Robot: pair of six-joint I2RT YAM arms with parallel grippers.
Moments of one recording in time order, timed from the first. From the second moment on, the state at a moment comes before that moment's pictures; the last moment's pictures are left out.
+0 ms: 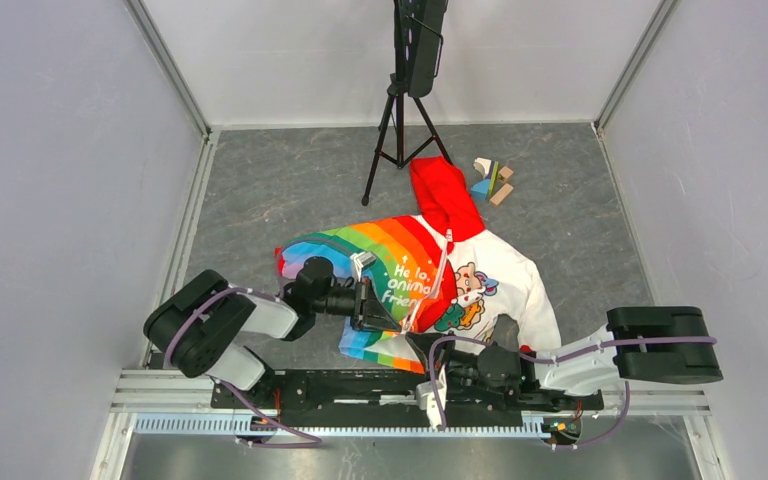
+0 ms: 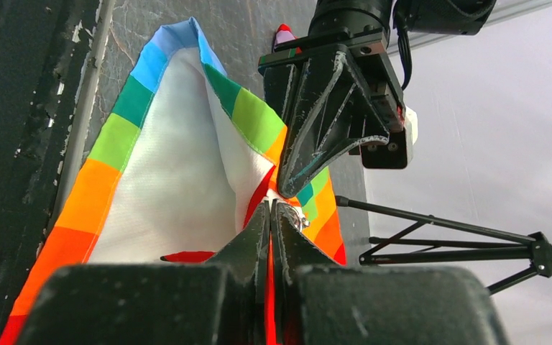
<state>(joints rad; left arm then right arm) -0.66 1.50 0.26 0.89 0.92 -1.16 1.53 1.23 0.02 1.07 0.27 -1.07</state>
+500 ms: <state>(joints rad) -0.66 1.36 0.26 0.61 0.88 -1.05 1.53 1.14 0.04 0.95 0.31 -0.94</state>
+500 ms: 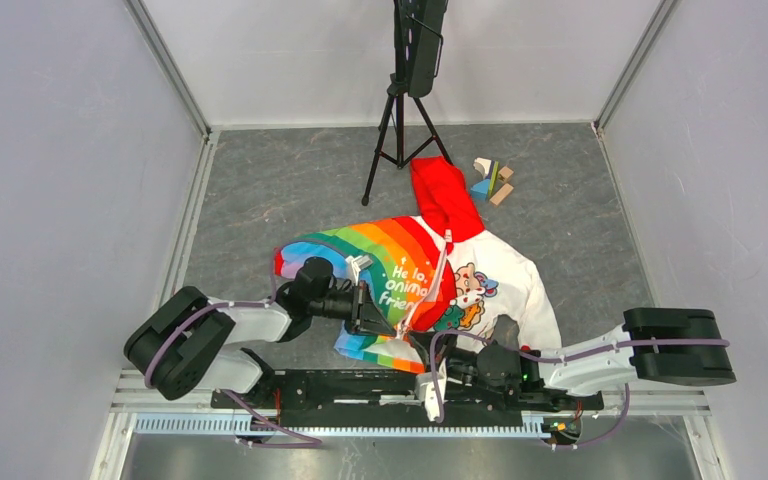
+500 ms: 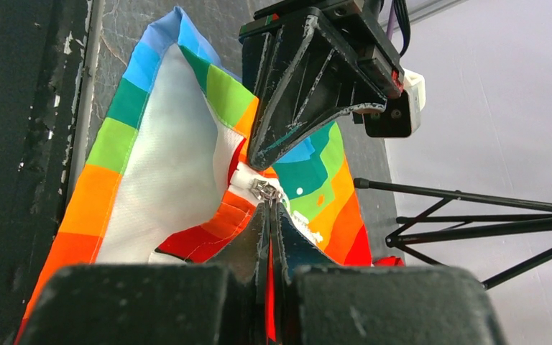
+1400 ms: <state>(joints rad) -0.66 1.29 0.26 0.51 0.87 -1.02 1.53 1.21 0.08 0.95 0.39 -0.92</state>
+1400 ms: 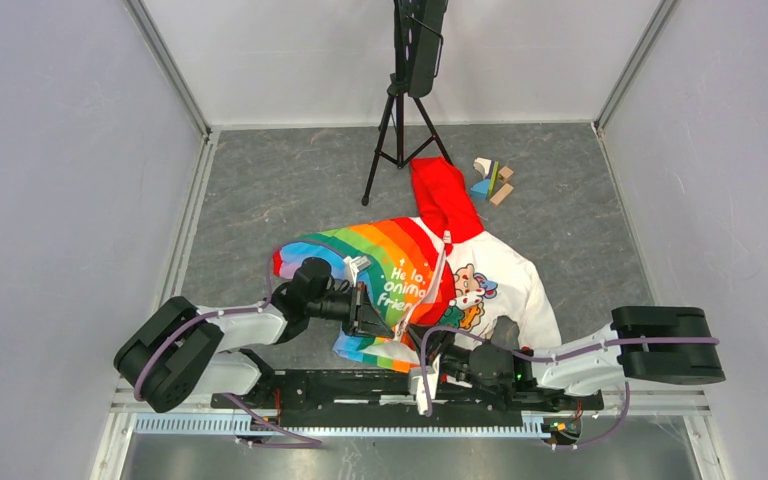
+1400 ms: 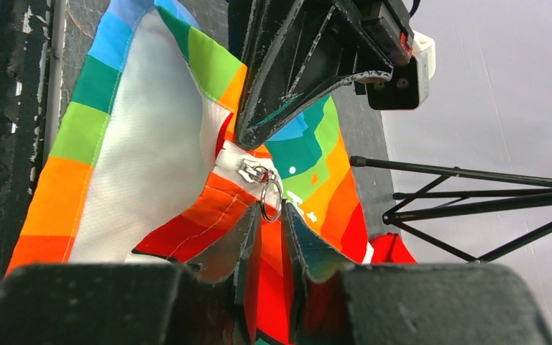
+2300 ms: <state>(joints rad) -0.66 1.27 0.26 0.50 0.87 -1.02 1.53 1.28 0.10 0.98 0.39 -0.96</state>
